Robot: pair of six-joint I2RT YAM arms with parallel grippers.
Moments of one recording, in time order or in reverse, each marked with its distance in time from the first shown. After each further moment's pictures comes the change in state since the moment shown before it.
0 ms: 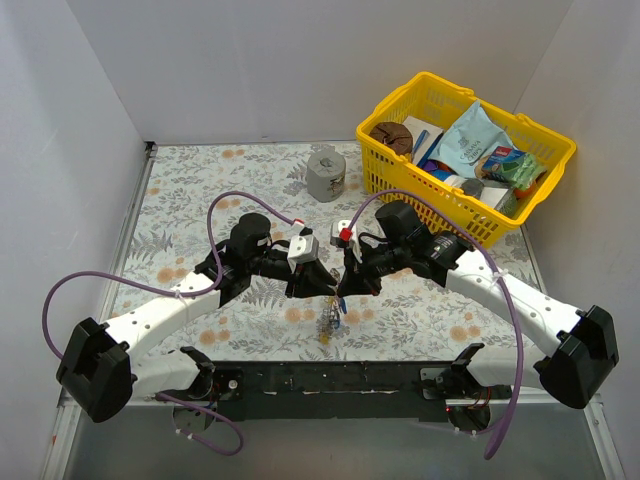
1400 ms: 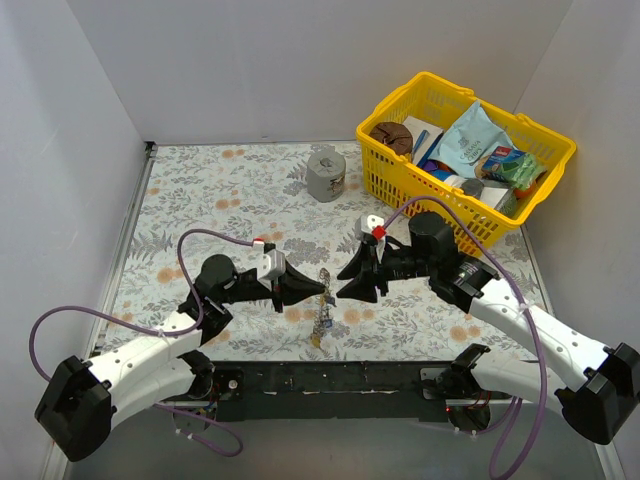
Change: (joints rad) left arm 0.000 -0.253 -0.347 0.483 -0.188 -0.290; right arm -0.033 -0.226 -0.206 0.392 -0.034 0.236
